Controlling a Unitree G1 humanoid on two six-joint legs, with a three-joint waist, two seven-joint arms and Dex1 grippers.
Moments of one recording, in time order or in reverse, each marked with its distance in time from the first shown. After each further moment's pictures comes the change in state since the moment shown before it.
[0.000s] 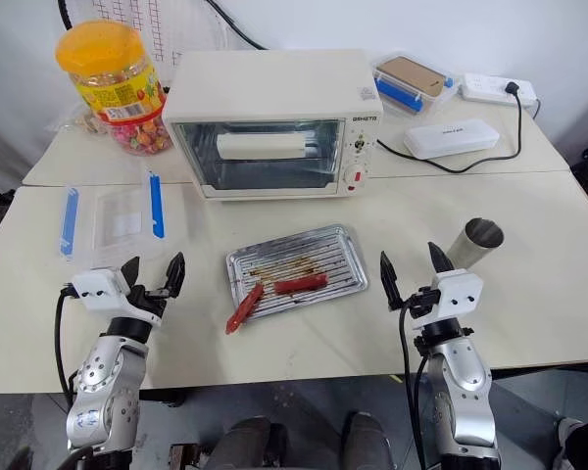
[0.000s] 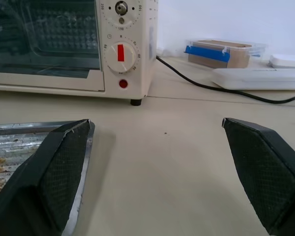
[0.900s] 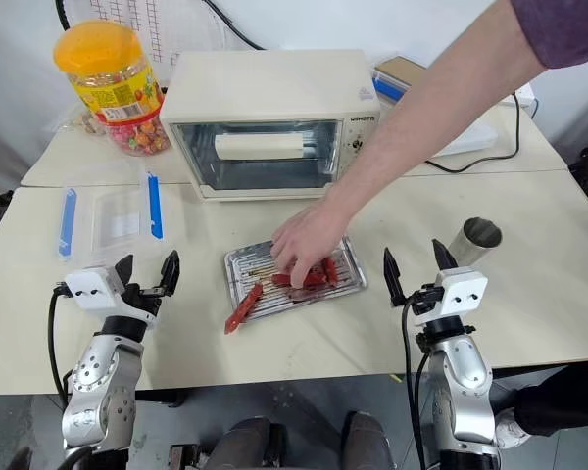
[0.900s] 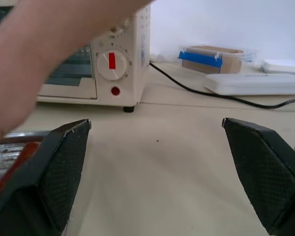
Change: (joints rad) left arm 0.003 0.012 0.020 -0.003 0.000 0.000 -0.001; right arm -0.029 0.012 -0.018 0.026 0.001 -0.009 0.000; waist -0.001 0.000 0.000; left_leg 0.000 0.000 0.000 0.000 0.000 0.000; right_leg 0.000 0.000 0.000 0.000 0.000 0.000
